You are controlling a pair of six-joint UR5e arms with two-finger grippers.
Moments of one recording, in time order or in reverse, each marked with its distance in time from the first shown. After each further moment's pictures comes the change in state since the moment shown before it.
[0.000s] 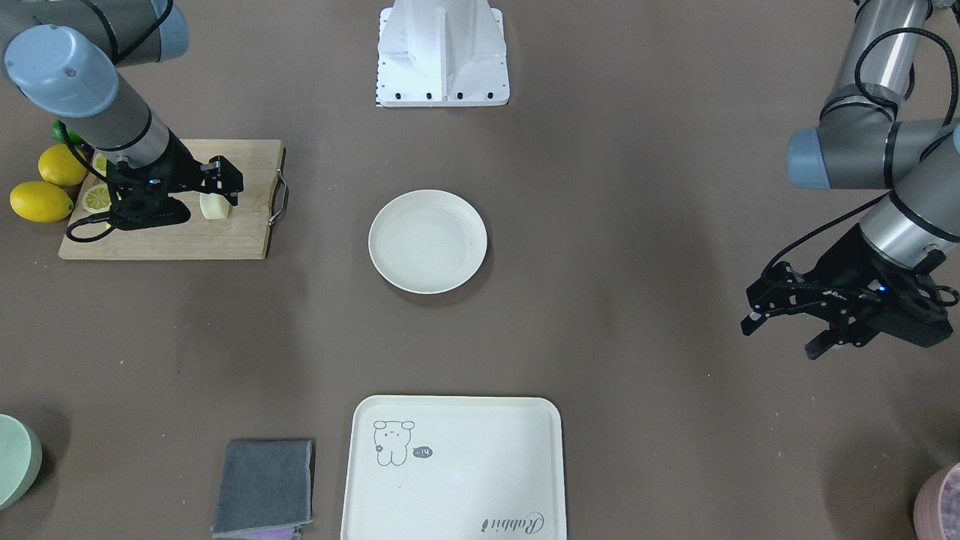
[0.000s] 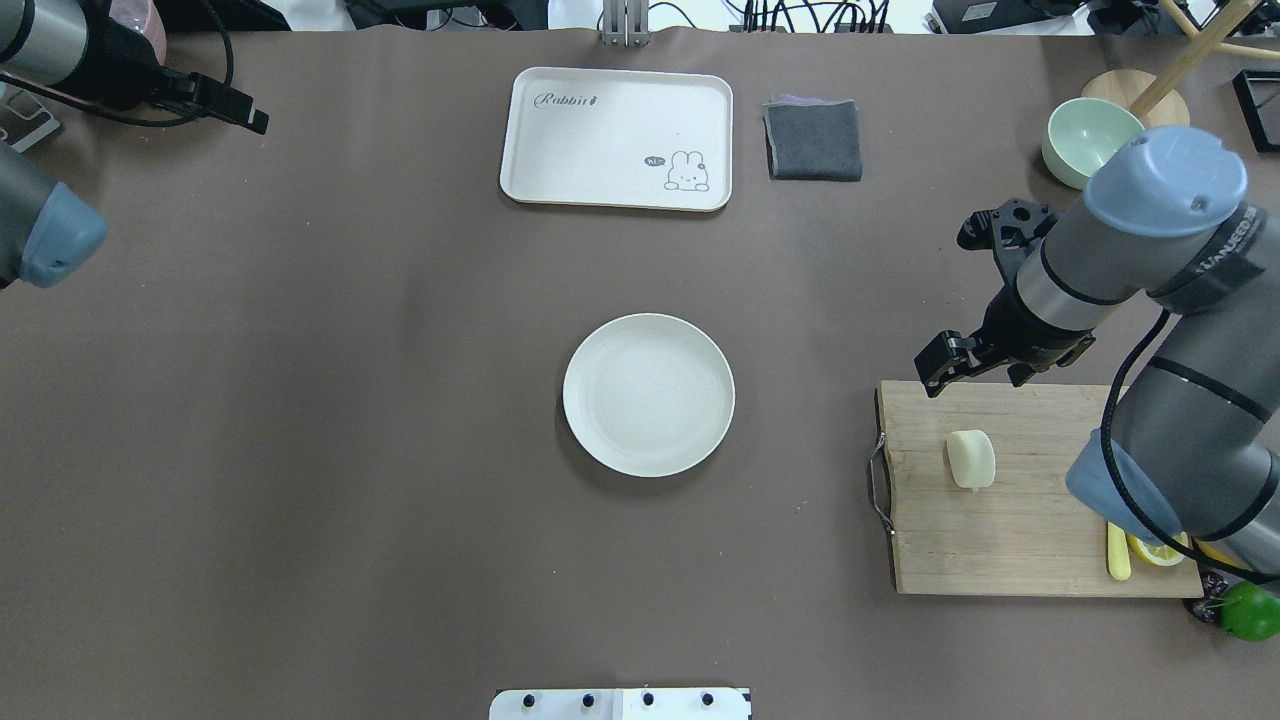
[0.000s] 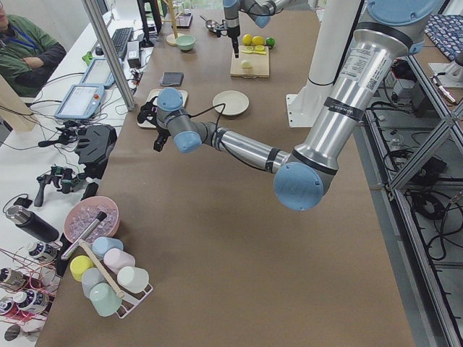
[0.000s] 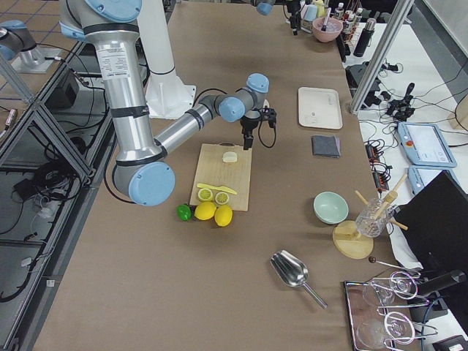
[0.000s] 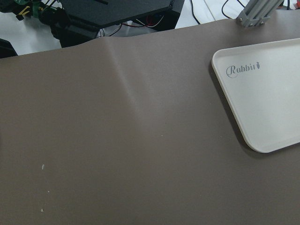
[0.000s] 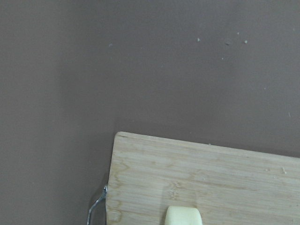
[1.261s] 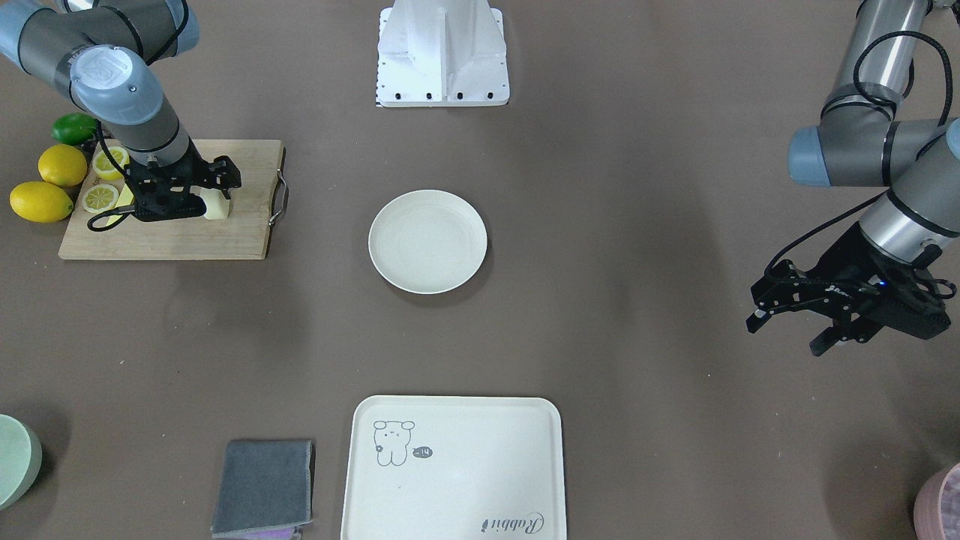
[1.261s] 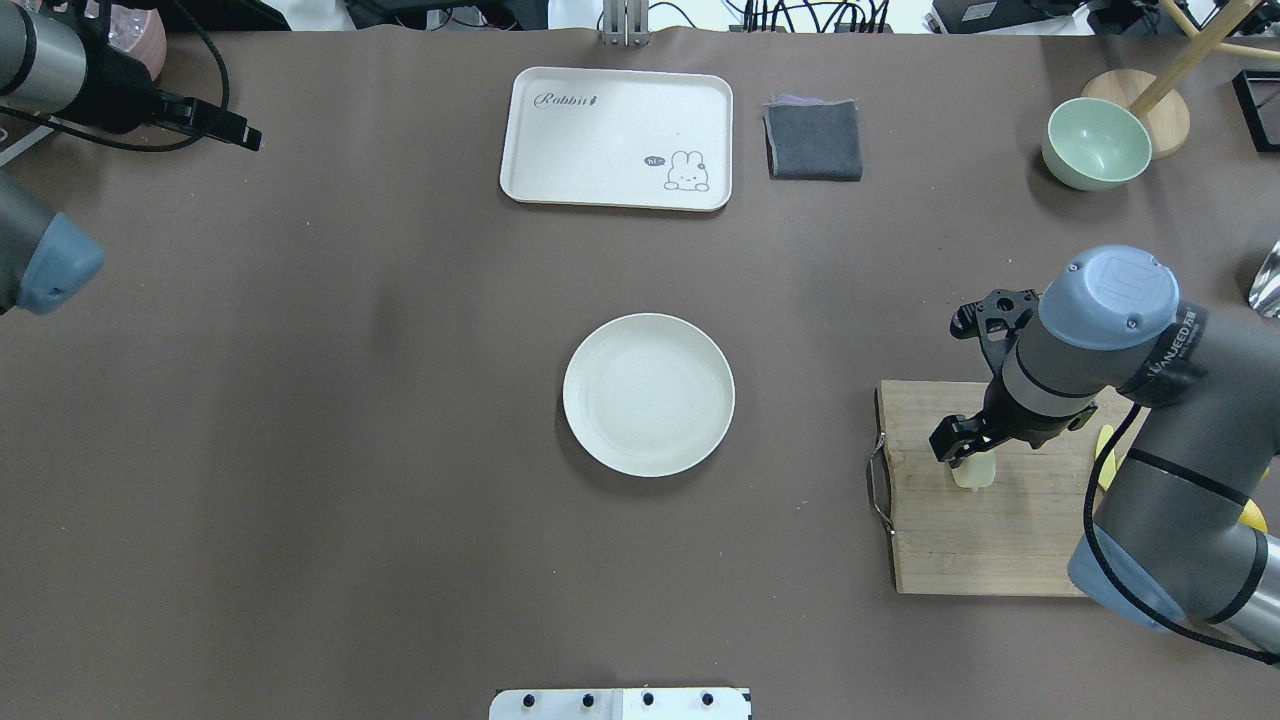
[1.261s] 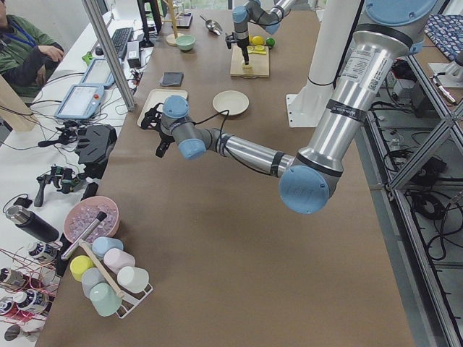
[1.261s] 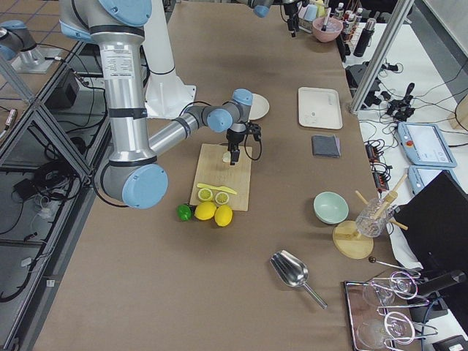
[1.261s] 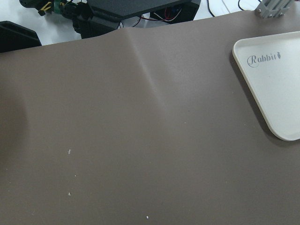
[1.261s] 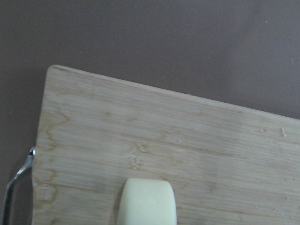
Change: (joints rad) left arm 0.024 0.032 0.003 -0.048 0.062 0.000; right arm -0.121 -0.081 -0.009 0.008 -0.121 -0.001
